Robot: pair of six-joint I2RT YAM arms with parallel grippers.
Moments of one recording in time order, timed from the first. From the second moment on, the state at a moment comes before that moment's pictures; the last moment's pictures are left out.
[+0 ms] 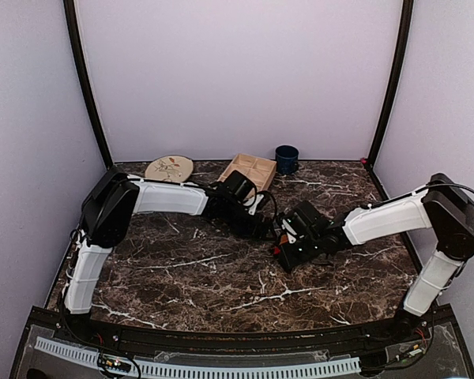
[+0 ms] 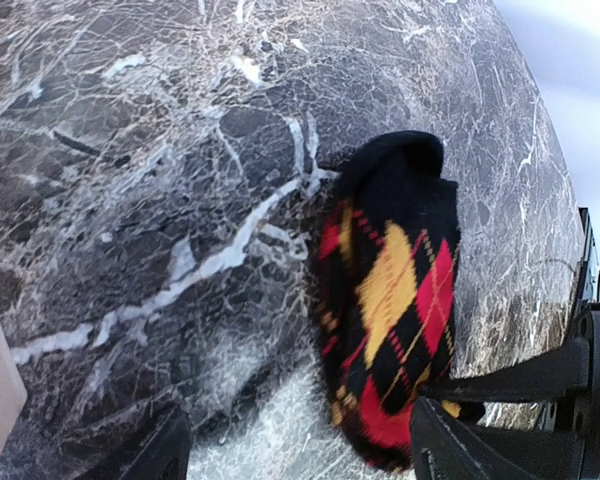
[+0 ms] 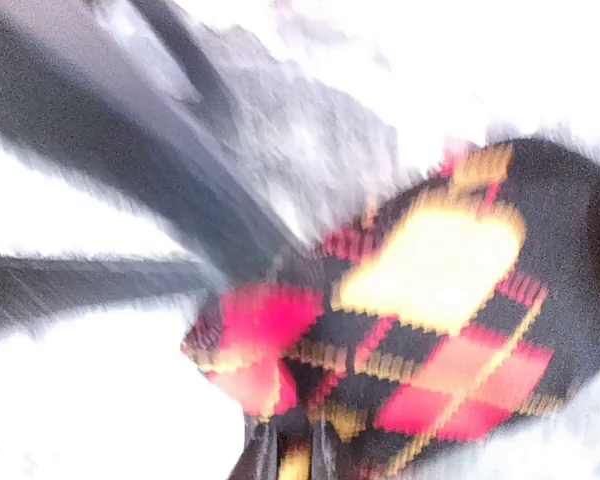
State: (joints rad) left arm -0.83 2.29 1.70 -0.36 0.38 -0.43; right arm 0.86 1.69 0.85 -0.22 0.05 0.38
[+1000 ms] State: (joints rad) left arm -0.83 1.99 1.25 -0.23 0.34 -0.44; right arm 0.85 1.71 0.91 -0.31 -0.16 0.47
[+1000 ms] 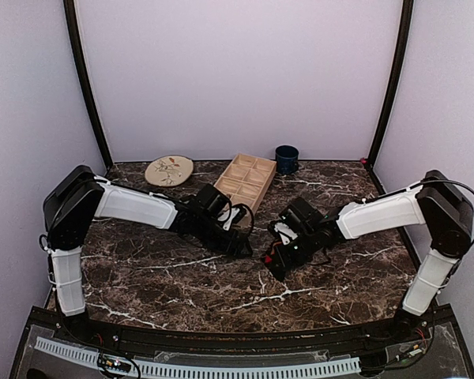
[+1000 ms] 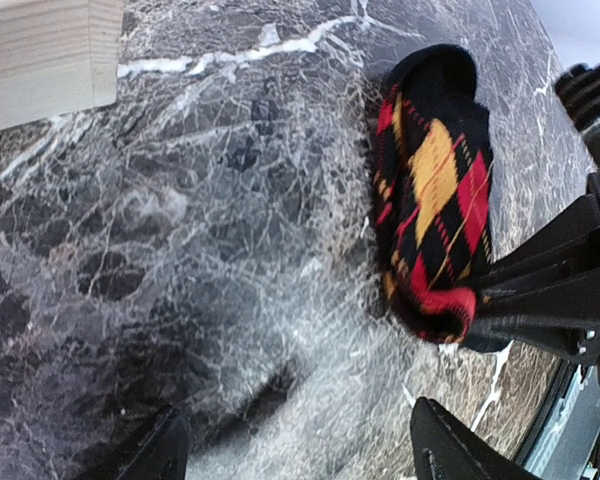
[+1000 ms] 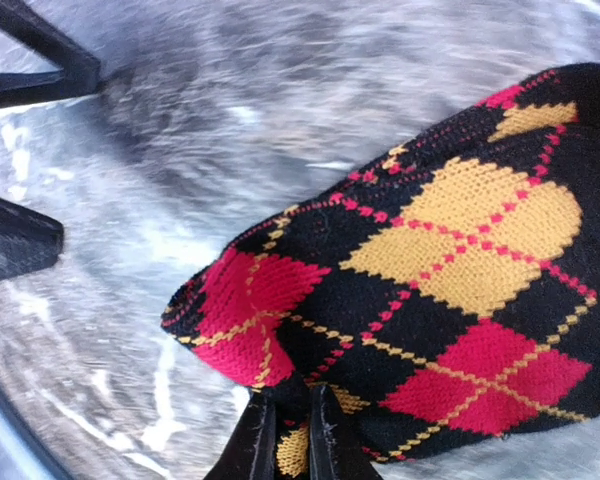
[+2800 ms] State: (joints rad) left arm -0.92 1.90 1.08 -0.16 0.36 -0.35; right arm 0.82 2.03 1.28 -0.56 -0.70 0.34
